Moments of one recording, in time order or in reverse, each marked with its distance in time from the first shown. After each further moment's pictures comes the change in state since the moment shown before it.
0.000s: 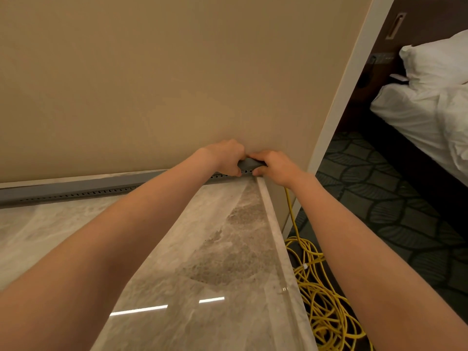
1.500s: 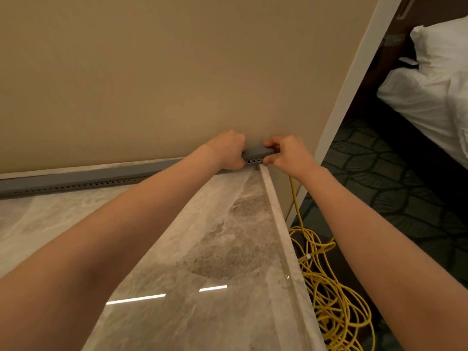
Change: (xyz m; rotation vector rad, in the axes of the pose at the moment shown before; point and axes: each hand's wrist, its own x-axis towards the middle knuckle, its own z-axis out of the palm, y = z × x) left_hand -0.001 0.005 0.012 -0.029 0.117 -0.079; right_hand -0.008 0.005 0.000 0.192 0.164 0.216
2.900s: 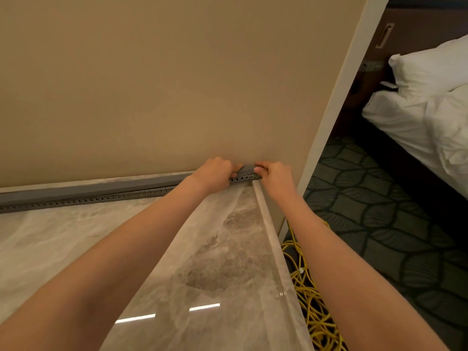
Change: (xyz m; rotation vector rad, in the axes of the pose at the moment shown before) left_hand -0.011 -0.011 0.022 0.154 0.097 0.083; right_hand -0.015 -0.010 0.020 0.057 0.170 0.103
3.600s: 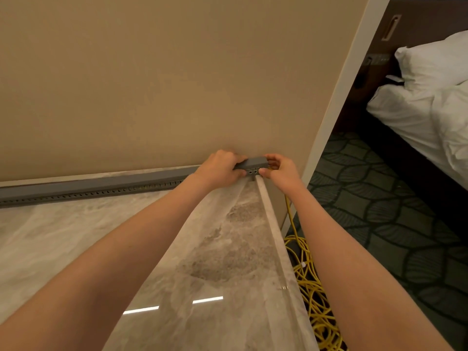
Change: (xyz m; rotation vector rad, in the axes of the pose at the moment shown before) left_hand -0.005 0.003 0.002 -0.258 0.097 -0.012; right_hand -0.002 0.008 -0.004 0.439 -0.084 0.183
